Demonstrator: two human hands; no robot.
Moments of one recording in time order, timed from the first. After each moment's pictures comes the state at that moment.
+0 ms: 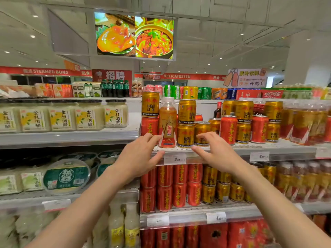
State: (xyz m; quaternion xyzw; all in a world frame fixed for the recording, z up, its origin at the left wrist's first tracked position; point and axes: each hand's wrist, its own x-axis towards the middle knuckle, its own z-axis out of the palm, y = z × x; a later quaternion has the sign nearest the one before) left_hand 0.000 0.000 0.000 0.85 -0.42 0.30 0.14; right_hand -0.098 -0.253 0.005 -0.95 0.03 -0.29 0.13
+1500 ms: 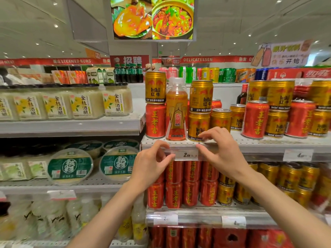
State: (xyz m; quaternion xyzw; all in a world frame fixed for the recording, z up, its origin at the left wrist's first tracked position) left_hand 0.044 -0.044 -0.083 0.80 -0.34 0.30 0.39; right_hand -0.032 -0.279 -0.047 -0.88 -0.12 -0.43 0.18
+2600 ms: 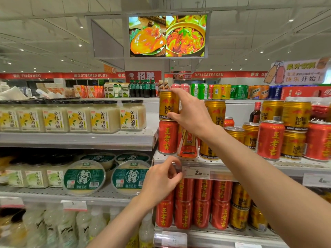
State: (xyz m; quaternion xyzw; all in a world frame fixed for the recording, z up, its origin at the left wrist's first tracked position) left_hand 0.043 -0.041 -0.078 0.81 -0.35 0.29 0.37; right_hand 0.036 -0.180 0.096 -0.87 -0.15 -0.44 0.14
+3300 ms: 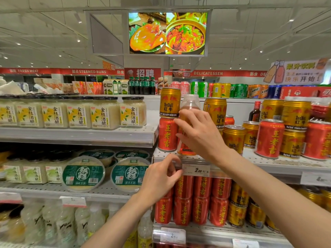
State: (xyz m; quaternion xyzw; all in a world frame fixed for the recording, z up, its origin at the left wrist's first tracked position) left_hand 0.044 -0.039 -0.082 0.81 -0.36 0.29 0.37; right_hand 0.036 -0.218 0.028 -0.80 -0.22 -0.54 -0.15
